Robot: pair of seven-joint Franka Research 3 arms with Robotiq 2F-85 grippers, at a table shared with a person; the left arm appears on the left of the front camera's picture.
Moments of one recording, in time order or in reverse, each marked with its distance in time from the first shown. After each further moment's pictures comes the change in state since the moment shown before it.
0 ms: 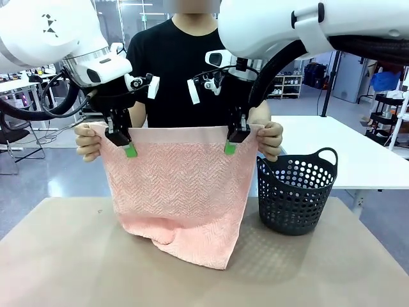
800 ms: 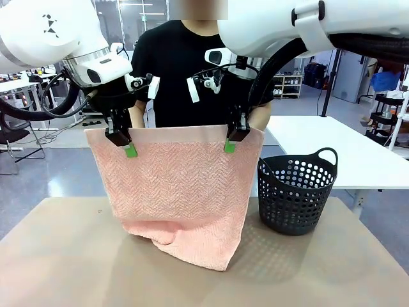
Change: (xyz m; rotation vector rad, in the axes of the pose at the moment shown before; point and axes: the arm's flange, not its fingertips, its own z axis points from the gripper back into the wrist) left arm 0.000 0.000 0.000 0.000 0.000 0.000; right arm 0.001 0.000 0.002 -0.003 -0.001 0.001
